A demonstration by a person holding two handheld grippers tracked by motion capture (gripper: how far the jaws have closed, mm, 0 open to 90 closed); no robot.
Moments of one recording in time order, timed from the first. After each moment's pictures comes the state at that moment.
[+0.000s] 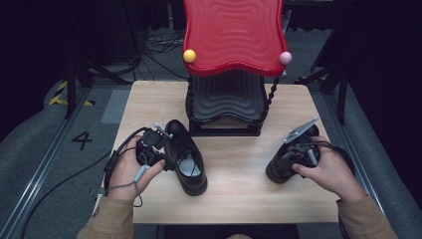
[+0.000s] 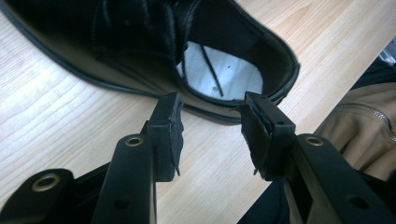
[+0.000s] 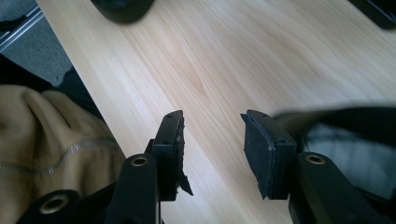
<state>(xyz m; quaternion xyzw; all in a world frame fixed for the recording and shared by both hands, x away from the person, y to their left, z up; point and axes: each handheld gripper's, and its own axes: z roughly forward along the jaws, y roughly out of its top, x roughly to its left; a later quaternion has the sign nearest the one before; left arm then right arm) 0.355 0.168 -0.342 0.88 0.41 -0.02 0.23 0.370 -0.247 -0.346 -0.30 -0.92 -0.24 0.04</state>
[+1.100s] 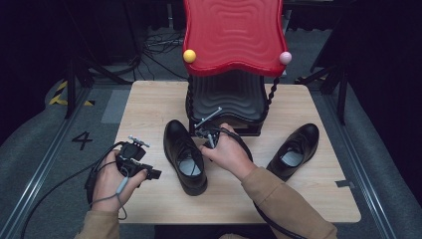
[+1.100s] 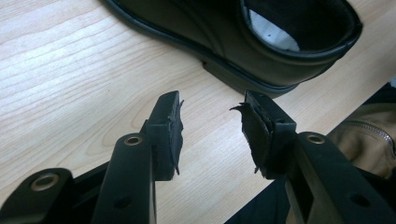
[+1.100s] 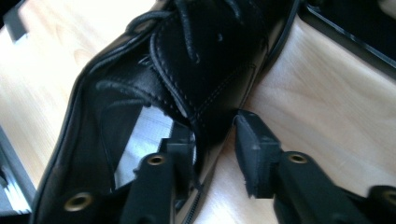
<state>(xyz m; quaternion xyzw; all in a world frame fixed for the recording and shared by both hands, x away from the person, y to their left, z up) 0.331 0.211 -0.369 0.83 0.50 -0.02 0.25 0.433 -0.032 -0.402 -0.39 -0.89 -0.25 0.05</state>
